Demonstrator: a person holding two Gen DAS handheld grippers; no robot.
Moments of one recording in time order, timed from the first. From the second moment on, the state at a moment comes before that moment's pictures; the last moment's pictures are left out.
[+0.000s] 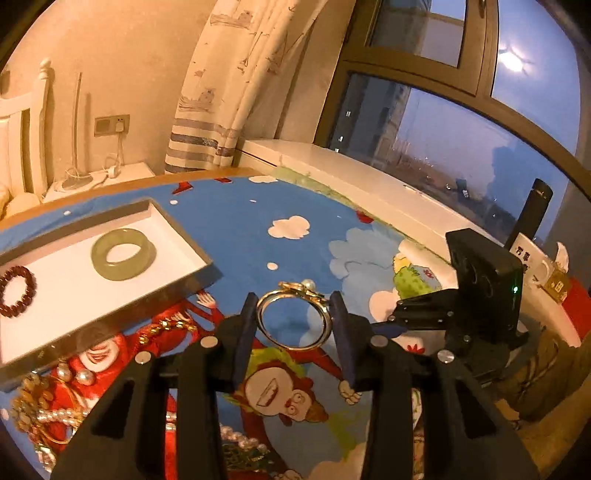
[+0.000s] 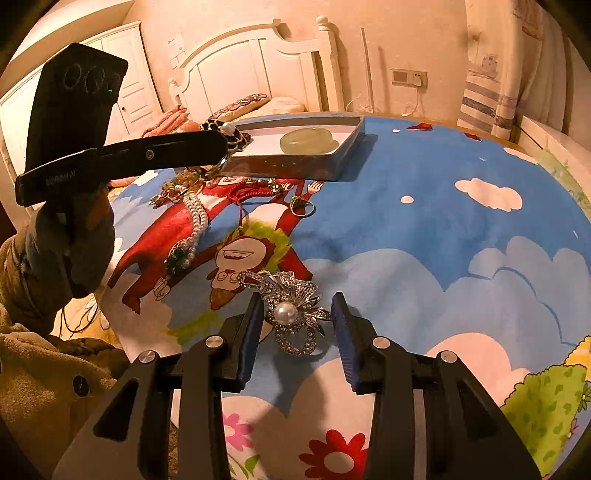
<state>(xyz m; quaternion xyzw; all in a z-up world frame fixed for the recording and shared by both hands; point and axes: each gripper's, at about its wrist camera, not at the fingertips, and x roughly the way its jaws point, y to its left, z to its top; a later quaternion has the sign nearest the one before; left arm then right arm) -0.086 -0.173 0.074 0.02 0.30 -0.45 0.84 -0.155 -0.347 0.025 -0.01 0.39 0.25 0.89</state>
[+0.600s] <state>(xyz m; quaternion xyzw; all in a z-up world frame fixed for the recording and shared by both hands) -0.066 -0.127 0.048 0.07 0.34 -0.30 0.89 -0.135 -0.327 0.034 -0.01 0.38 0.22 0.90</state>
